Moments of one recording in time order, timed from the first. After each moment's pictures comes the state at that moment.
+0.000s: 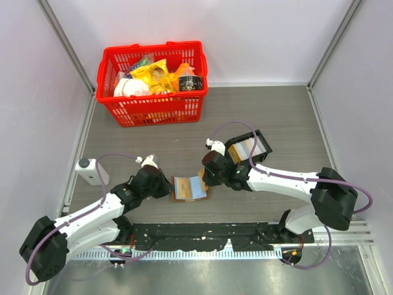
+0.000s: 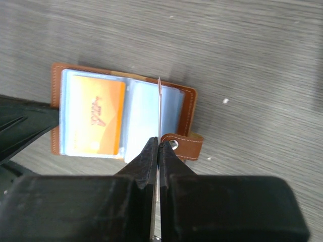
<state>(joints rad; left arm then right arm) -0.71 0.90 0.33 -0.18 -0.05 -0.94 1.01 1.43 0.85 -0.27 0.21 0.76</state>
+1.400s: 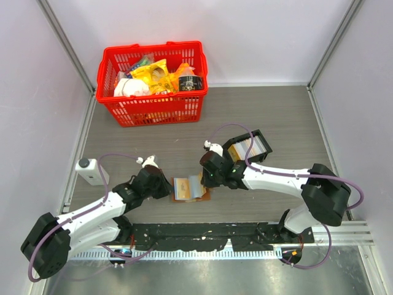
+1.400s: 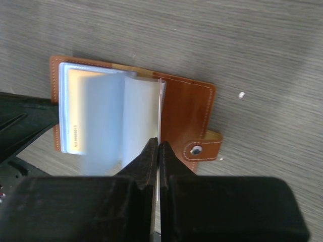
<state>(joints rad) -0.71 0.93 0.32 -0.18 -0.05 -0.94 1.00 1.49 0.86 -0.29 0.17 0.80</state>
